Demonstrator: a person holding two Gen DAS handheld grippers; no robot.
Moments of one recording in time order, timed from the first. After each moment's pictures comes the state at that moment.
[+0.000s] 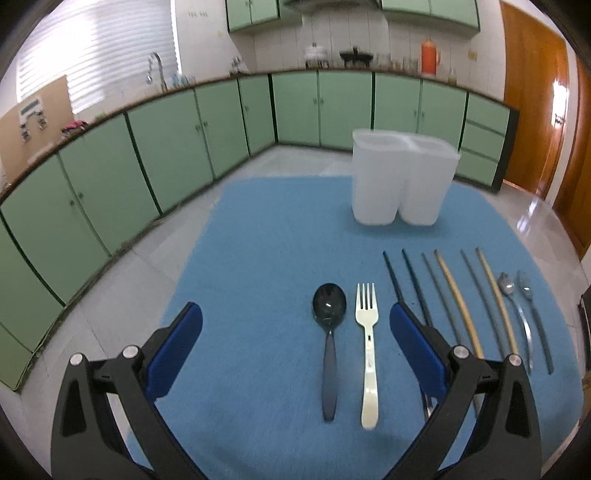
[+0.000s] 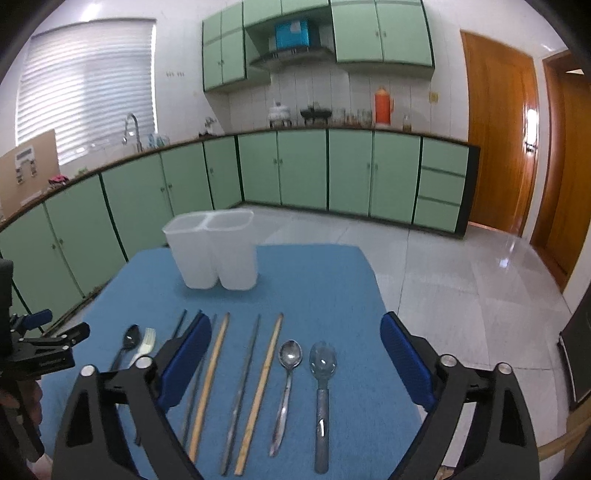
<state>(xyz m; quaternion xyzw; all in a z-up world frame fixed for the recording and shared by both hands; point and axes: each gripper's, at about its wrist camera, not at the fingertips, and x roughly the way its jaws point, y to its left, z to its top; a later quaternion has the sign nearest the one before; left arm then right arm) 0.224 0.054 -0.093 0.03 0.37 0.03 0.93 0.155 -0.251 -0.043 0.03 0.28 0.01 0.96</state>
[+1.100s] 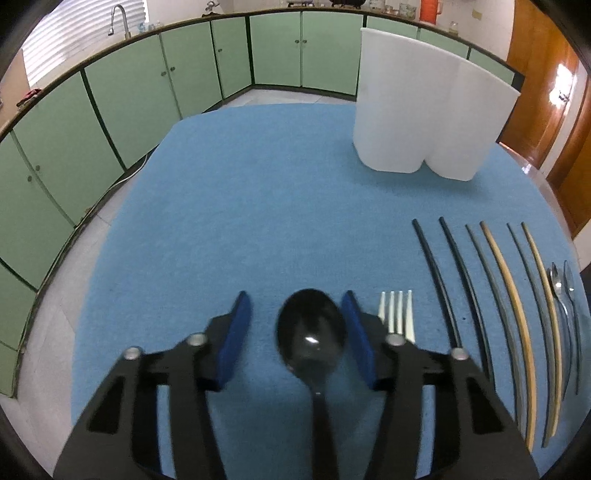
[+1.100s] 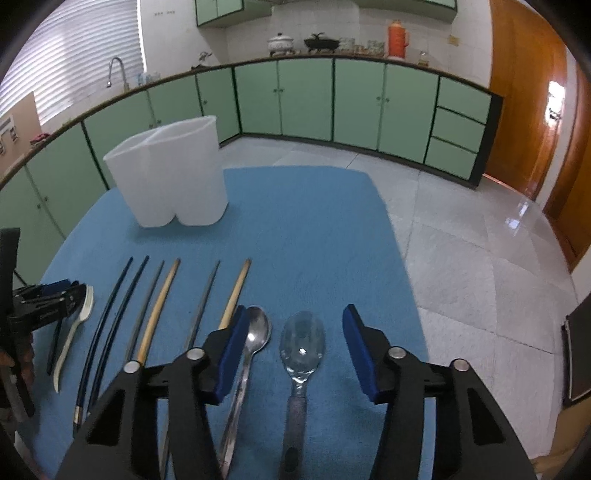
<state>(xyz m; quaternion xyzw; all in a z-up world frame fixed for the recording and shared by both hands) 0.308 0.054 -0.150 0.01 0.47 -0.01 0.88 0.243 -0.274 -0.121 0.03 0.41 0.03 0.91</state>
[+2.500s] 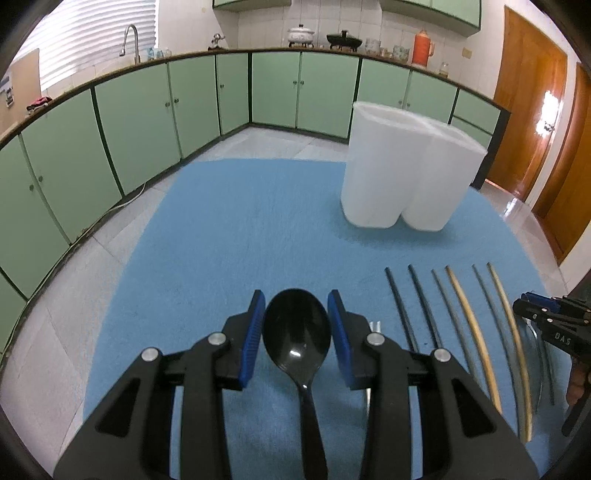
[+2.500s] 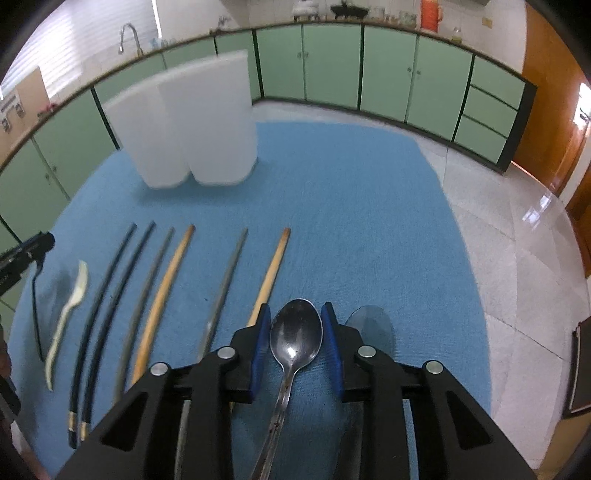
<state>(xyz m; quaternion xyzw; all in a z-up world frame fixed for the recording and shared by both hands) 0.262 0.068 -0.106 -0.01 0.39 -0.02 0.92 0.273 -0.243 -0.143 0.02 0.46 0.07 0.89</state>
